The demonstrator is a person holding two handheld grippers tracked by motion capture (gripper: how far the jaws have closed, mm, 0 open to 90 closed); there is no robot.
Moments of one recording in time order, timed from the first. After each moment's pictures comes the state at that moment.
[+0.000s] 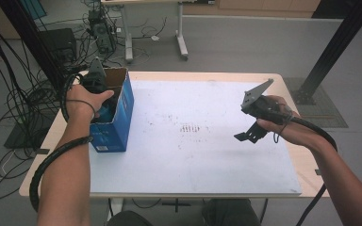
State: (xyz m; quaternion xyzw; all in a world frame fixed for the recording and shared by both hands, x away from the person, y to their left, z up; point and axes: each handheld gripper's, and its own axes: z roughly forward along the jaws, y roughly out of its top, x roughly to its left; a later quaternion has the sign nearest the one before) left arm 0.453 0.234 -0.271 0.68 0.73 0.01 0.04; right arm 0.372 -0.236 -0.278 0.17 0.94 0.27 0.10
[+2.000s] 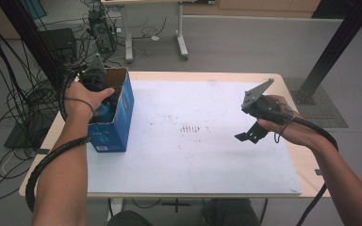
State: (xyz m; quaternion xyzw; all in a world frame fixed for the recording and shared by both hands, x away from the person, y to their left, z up) left arm 0.450 0.230 -0.254 0.70 0.71 0.03 0.04; right arm 0.370 -0.235 -0.275 0.16 0.95 0.26 0.10
